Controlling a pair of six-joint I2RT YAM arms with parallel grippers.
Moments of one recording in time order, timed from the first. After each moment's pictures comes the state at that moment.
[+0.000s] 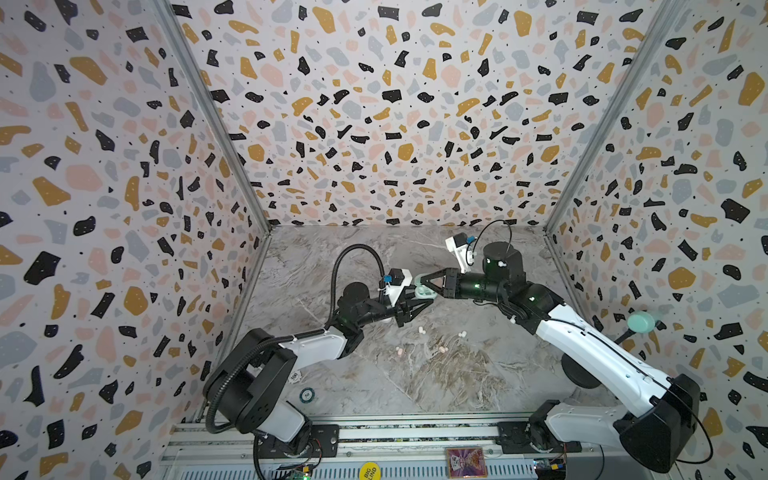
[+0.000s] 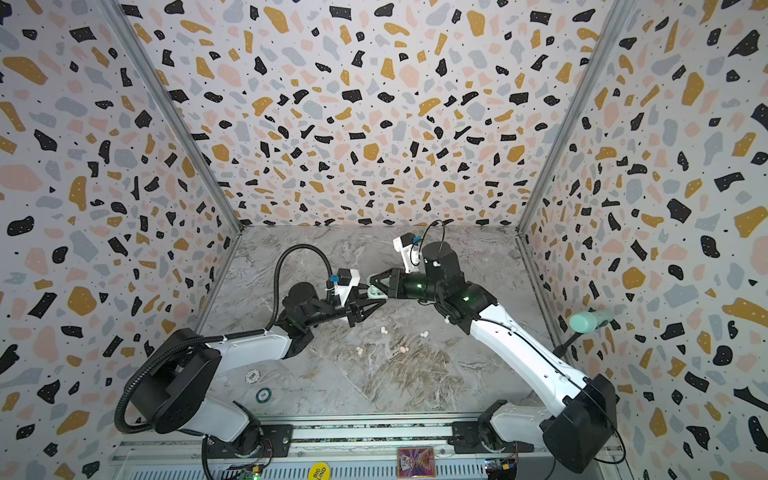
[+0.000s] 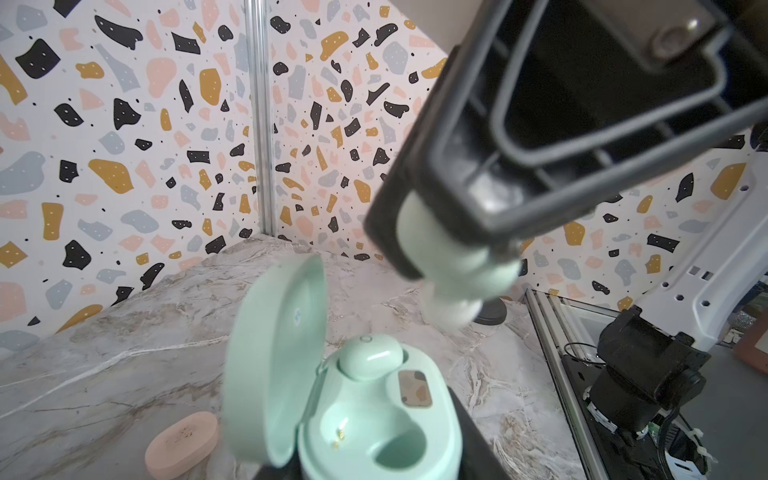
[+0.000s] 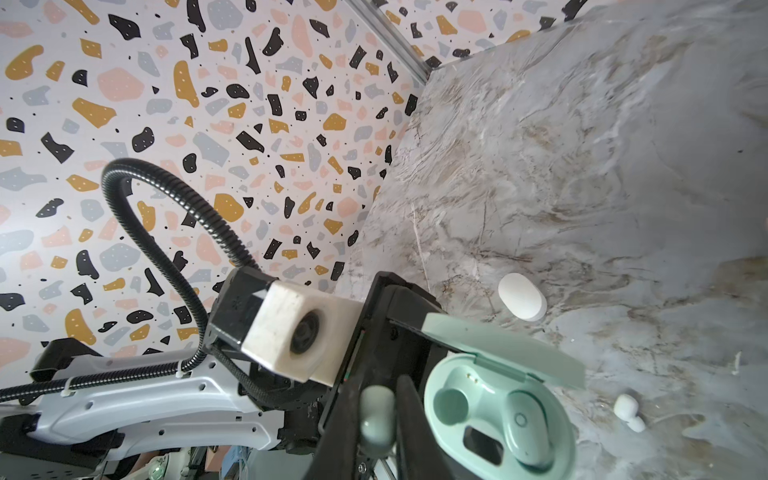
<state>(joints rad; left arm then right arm) -0.61 1.51 0.64 0.93 0.70 -0.14 0.65 1.25 1.14 -0.26 -0.53 0.70</state>
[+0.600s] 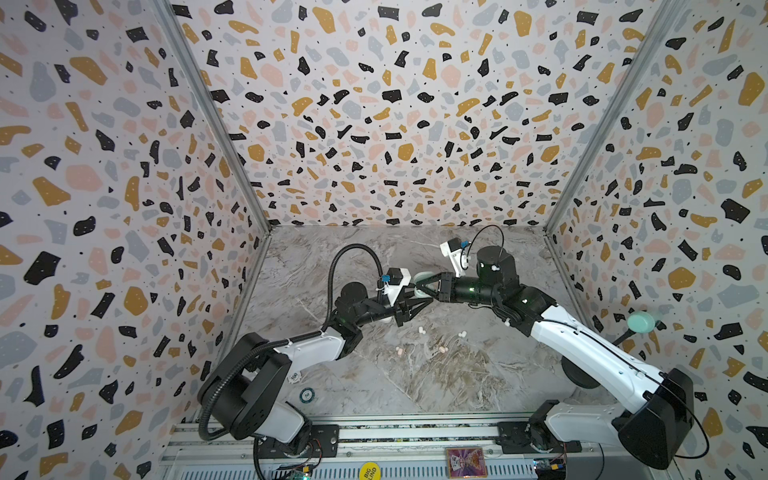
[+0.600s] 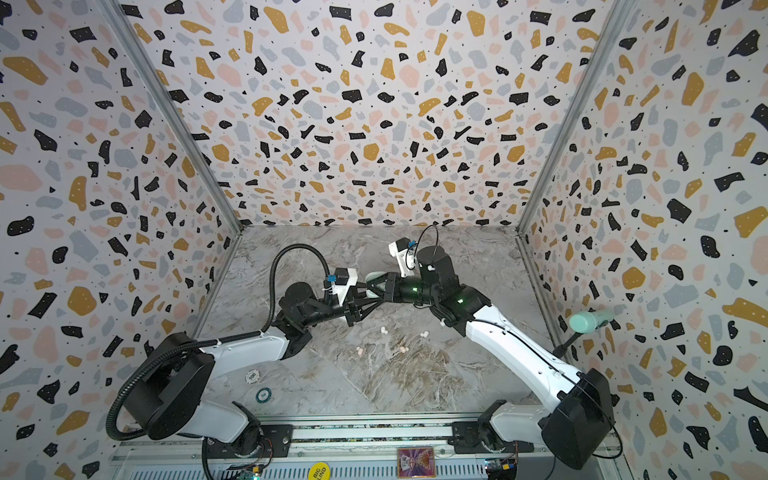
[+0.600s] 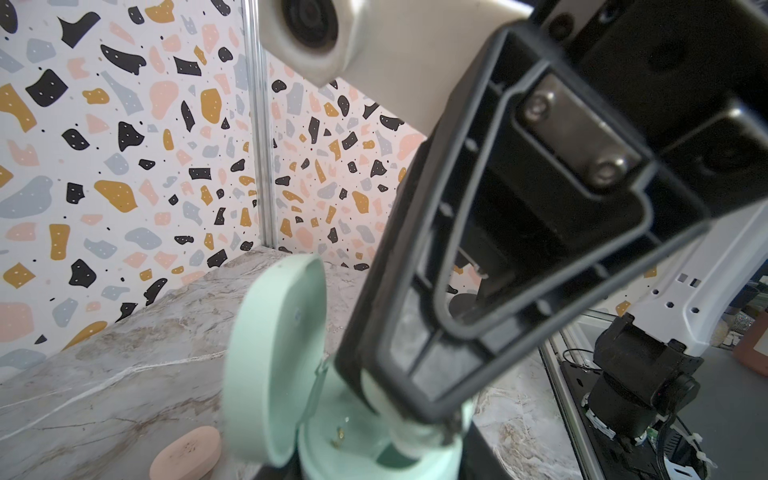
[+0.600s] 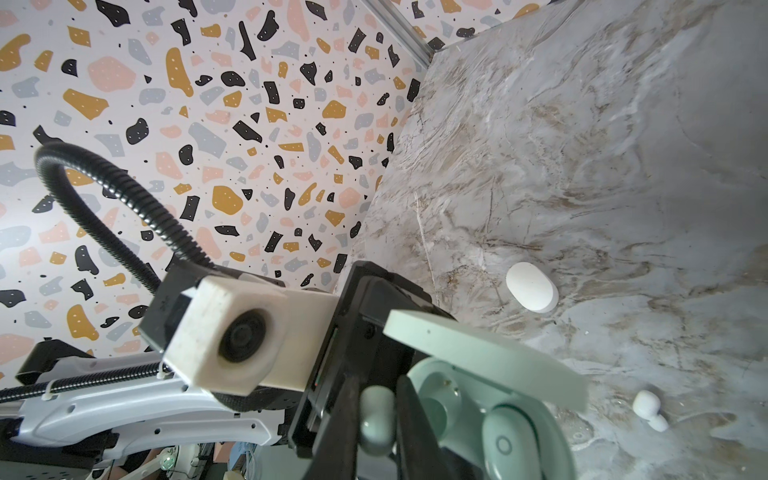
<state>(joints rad) -0.61 1.47 0.64 0.93 0.70 -0.14 0.66 1.26 1.11 -0.23 -0.53 0.72</state>
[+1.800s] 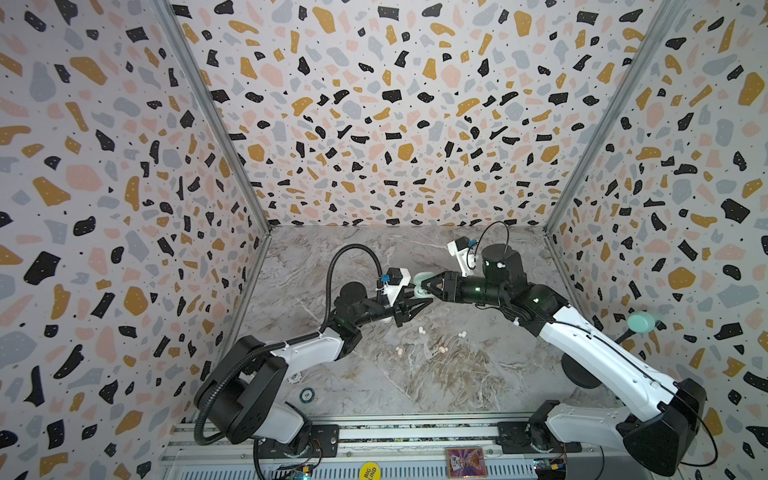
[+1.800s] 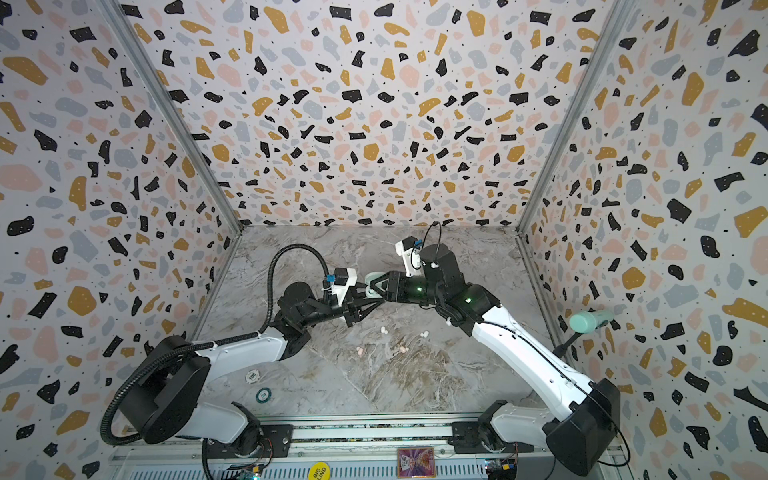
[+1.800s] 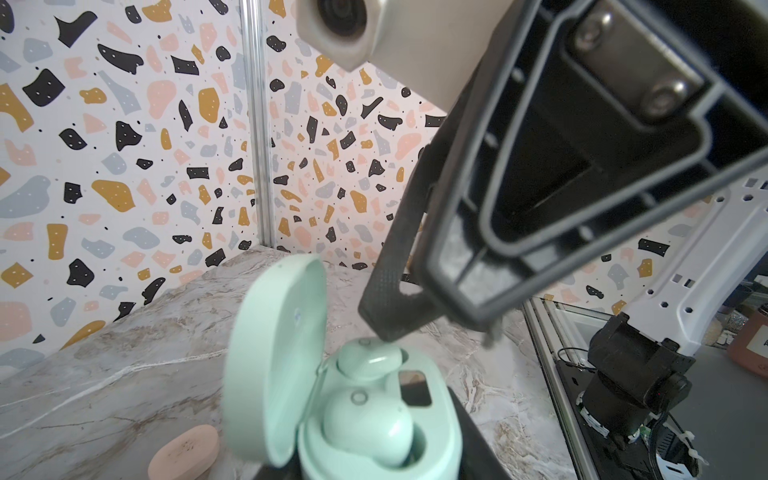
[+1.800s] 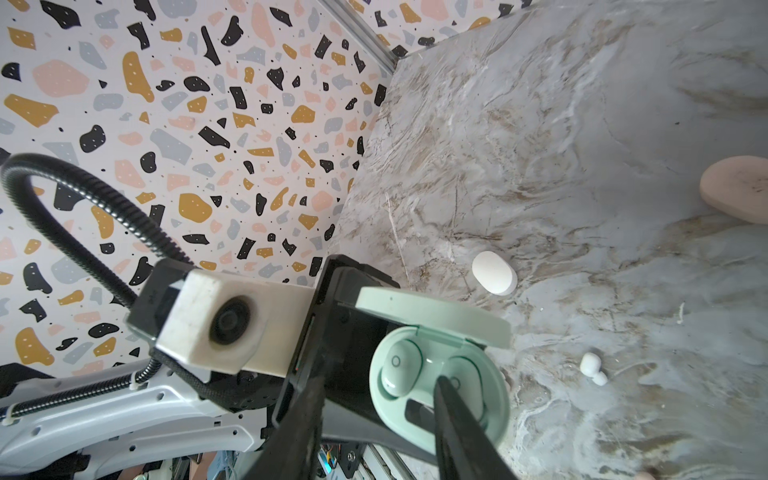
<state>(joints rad) -0.61 1.45 0.64 0.90 0.70 -0.14 0.66 1.22 1.19 -0.43 -0.42 0.69</state>
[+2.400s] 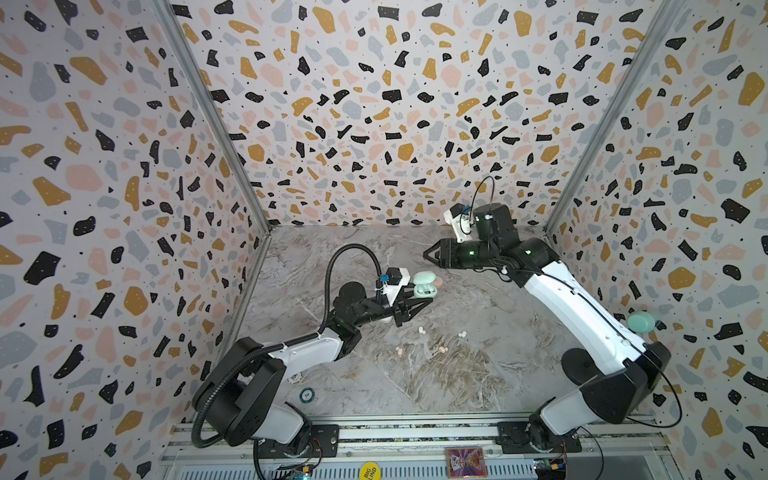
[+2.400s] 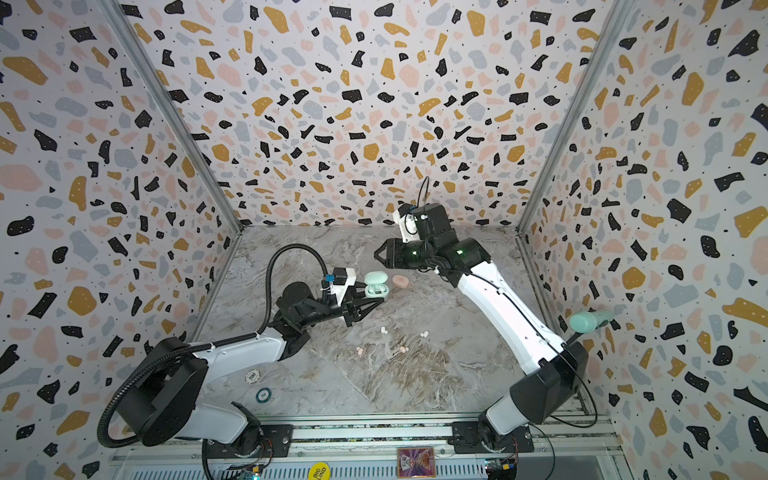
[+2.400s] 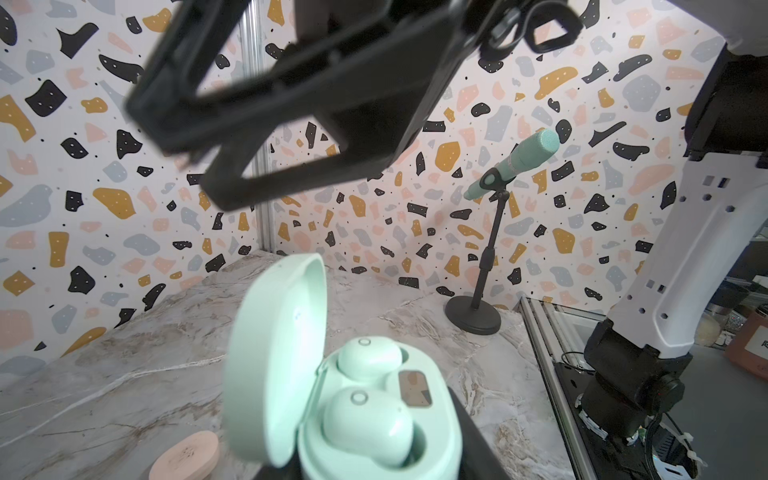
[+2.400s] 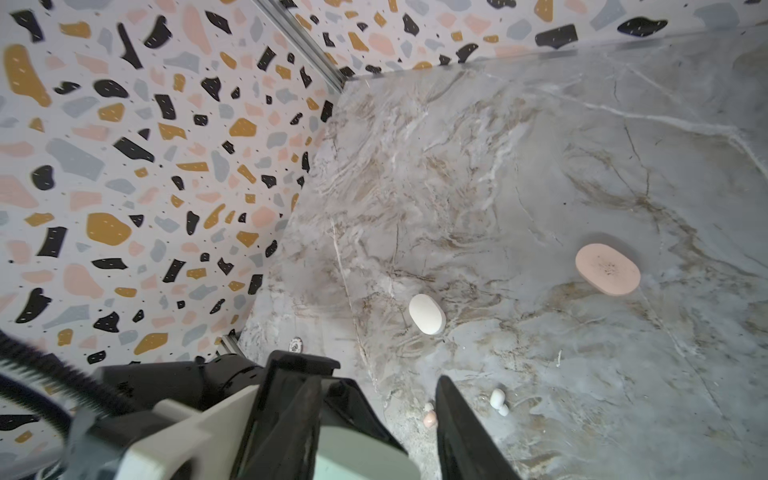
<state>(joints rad) -0.61 1.44 0.64 0.90 0.70 -0.14 0.58 1.56 1.67 -0.77 -0.39 0.45</state>
